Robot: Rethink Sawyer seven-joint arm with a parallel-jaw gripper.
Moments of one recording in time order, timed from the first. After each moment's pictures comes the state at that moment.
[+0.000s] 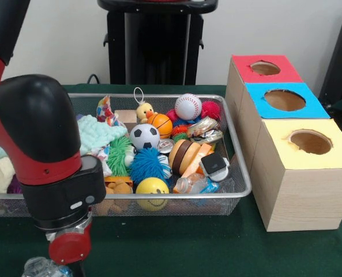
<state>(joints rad) -0.58 -0.05 0.33 0.81 -0.14 0.66 2.55</state>
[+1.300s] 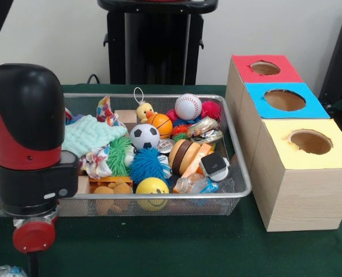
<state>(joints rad) -0.55 -0.09 0.16 0.87 -0.15 0.49 2.55</state>
